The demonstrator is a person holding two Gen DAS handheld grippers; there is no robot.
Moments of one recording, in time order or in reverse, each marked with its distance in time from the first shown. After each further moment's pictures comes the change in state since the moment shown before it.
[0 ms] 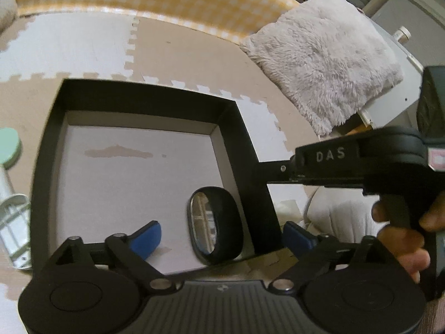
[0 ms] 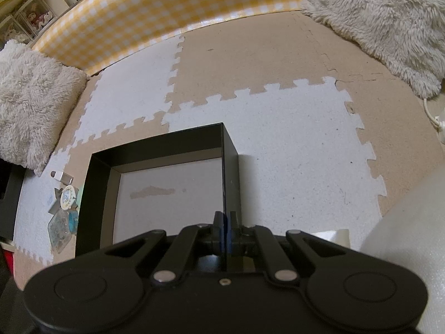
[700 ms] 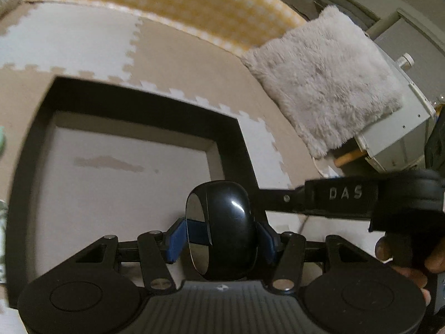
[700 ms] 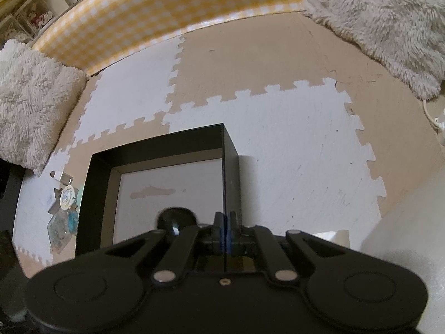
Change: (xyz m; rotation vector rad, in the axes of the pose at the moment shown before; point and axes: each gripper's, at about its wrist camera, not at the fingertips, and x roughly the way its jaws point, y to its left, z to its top) left arm 0.019 0.007 0.012 -0.090 -0.037 -0.082; right arm -0.004 0.001 -0.001 -0.004 -0.004 -0.006
